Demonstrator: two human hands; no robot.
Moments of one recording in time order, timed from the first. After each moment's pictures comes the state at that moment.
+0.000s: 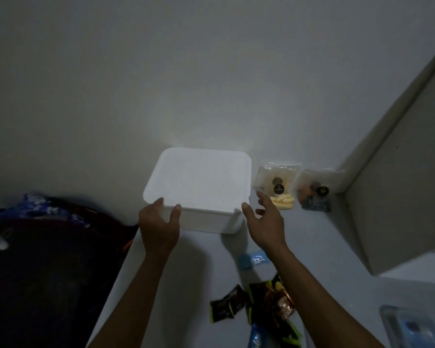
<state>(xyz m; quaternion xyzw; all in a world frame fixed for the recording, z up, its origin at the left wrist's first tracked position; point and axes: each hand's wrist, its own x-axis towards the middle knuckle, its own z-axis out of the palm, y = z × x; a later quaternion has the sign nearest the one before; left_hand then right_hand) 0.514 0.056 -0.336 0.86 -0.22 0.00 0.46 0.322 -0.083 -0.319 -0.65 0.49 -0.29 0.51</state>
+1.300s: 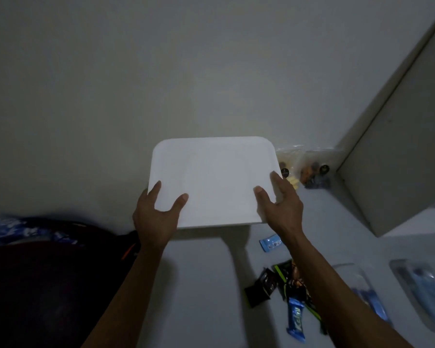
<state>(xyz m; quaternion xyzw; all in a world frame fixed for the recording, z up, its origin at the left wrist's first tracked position) 0.588 0.104 -0.300 0.82 -0.28 -0.08 0.49 0.362 -0.024 -0.301 -0.62 0.54 -0.38 0.41</state>
